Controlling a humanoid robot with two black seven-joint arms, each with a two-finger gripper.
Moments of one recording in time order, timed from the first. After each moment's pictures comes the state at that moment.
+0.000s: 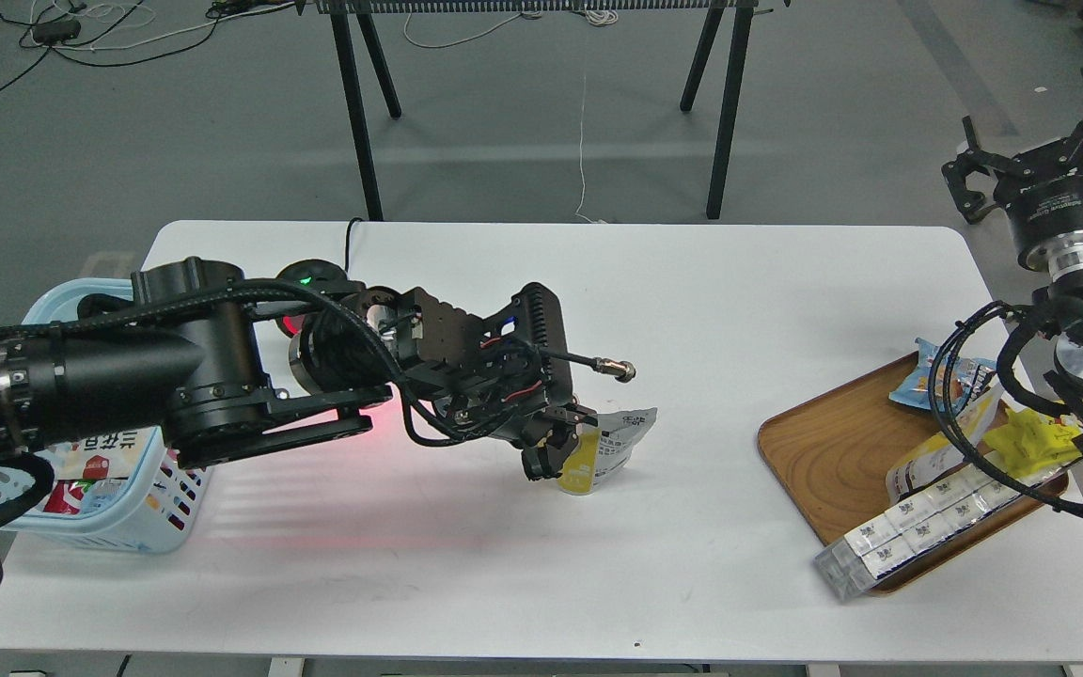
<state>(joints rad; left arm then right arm) -1.18 0.30 -0.03 -1.38 2.18 -0.49 -0.25 0.70 -0.47 0.79 0.65 0.34 0.45 0.39</state>
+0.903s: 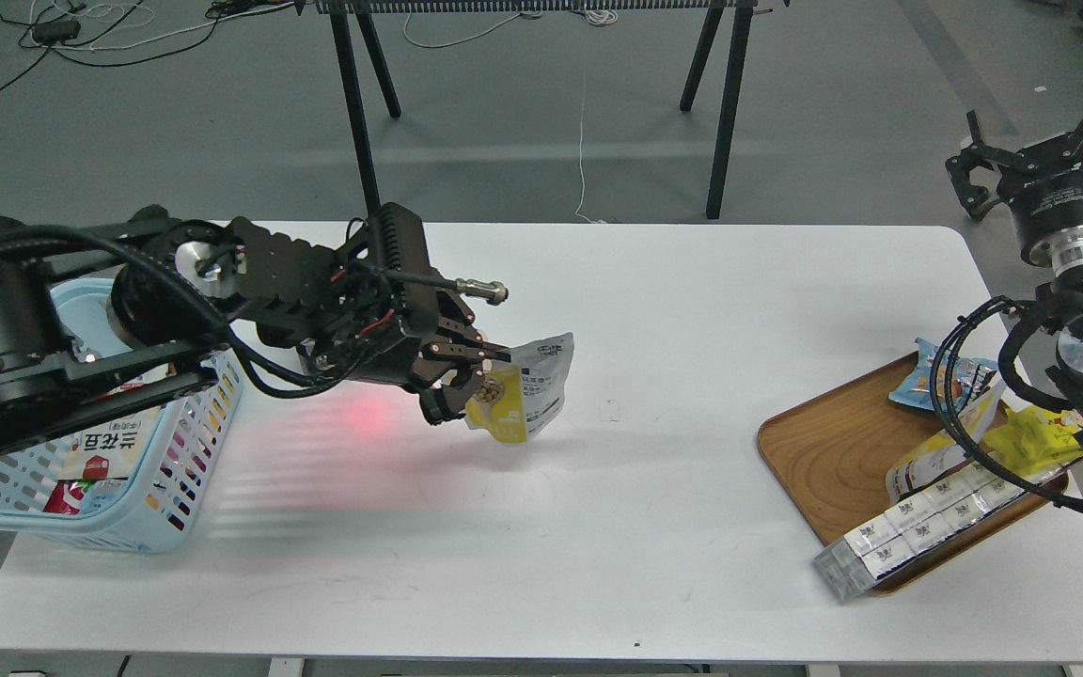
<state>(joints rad) -1.18 0.70 -0.16 -1.62 2.18 -0.49 -0.33 0.71 -0.47 0.79 0.65 0.34 0.44 0.39</state>
